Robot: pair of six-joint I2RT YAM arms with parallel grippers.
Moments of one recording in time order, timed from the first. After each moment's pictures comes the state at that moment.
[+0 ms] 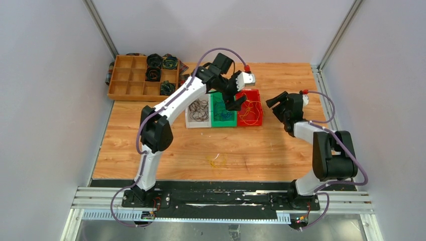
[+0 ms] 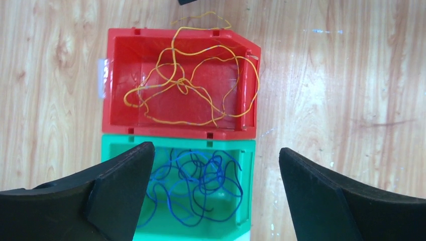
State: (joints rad) left arm -0.67 2.16 2.12 -0.81 0.56 0.66; right arm 0.06 1.57 0.71 0.35 0.00 0.89
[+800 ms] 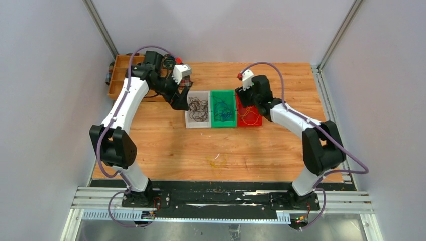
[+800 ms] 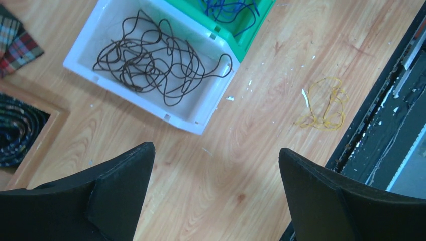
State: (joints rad) left arm -0.19 1.70 1.70 -1.09 0.67 0.60; right arm 0.41 1.64 1.10 0.06 0.02 -0.20
